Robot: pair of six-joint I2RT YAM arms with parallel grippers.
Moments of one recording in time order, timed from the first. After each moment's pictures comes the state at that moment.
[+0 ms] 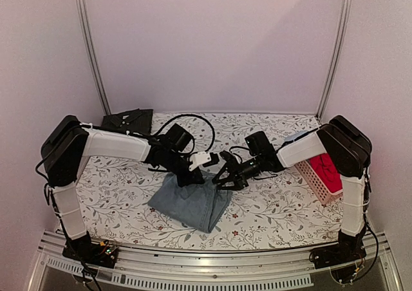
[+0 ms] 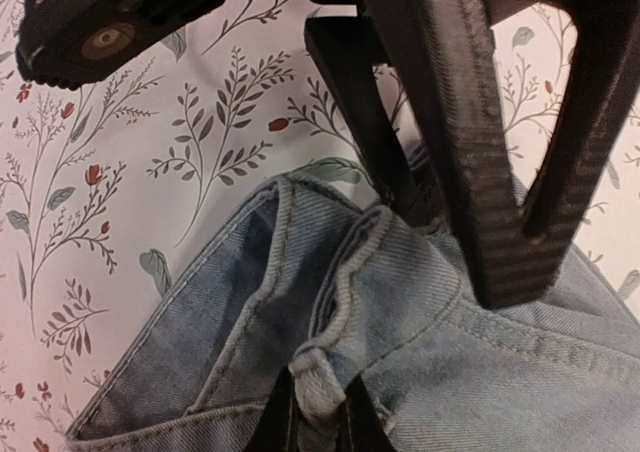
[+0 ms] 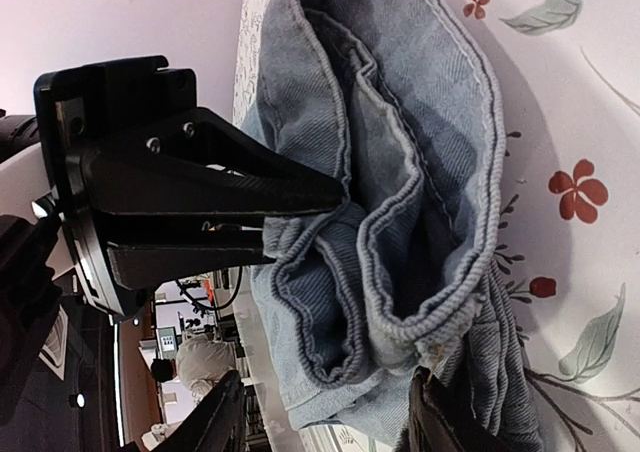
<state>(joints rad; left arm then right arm) -0.77 1.90 1.19 -0.29 0.29 0.49 0.66 2.08 1.13 0.16 -1.03 0.75</state>
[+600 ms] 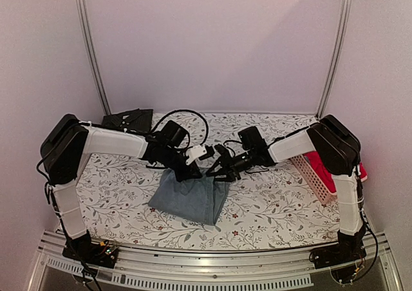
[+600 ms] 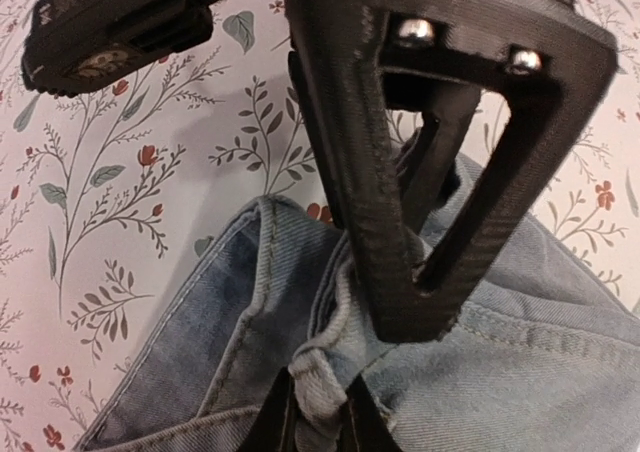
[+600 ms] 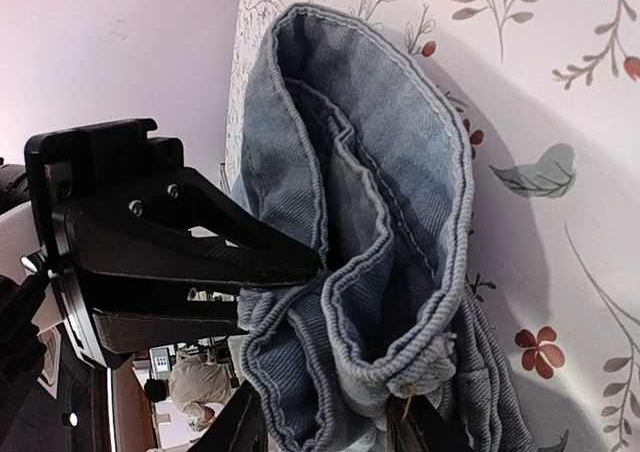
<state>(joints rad) -0.72 1.91 1.19 -0.25 0.31 0.44 0.66 2.19 1.29 0.16 -0.99 0.79</state>
